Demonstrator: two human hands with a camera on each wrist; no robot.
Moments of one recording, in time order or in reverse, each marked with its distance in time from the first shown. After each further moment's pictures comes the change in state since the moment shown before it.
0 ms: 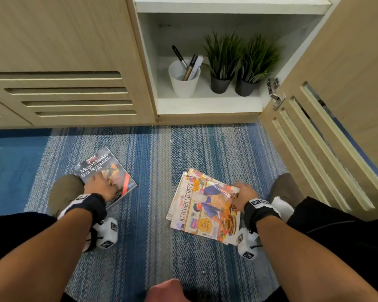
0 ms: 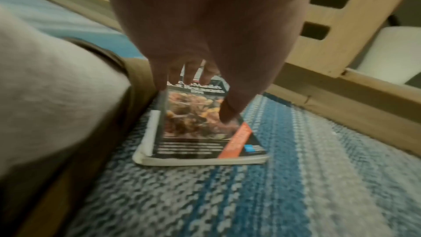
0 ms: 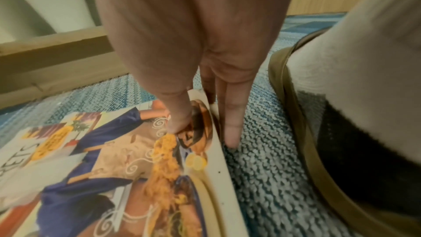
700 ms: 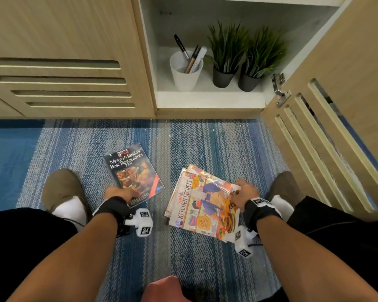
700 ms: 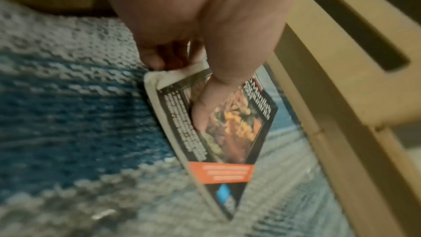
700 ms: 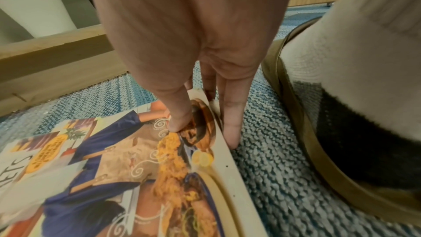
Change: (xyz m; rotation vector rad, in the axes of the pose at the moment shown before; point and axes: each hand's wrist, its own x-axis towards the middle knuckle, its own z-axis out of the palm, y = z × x) left_hand -0.042 0.042 0.043 -0.681 -0.178 -0.468; right_hand 0.001 0.000 0.003 0.043 0.060 0.053
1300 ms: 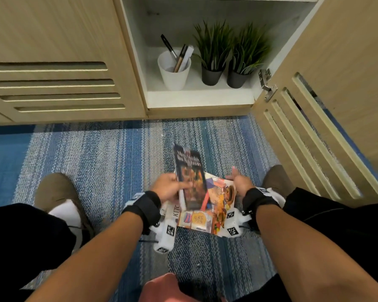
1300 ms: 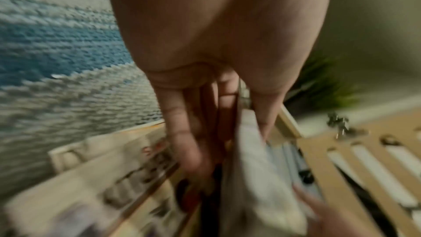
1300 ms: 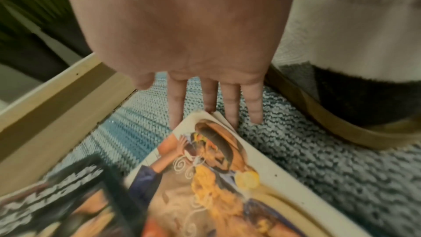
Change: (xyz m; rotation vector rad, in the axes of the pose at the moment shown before) left_hand -0.107 0.047 0.070 0.092 -0.693 0.462; right_hand 0.028 0.011 0.000 0.458 -0.111 0.155
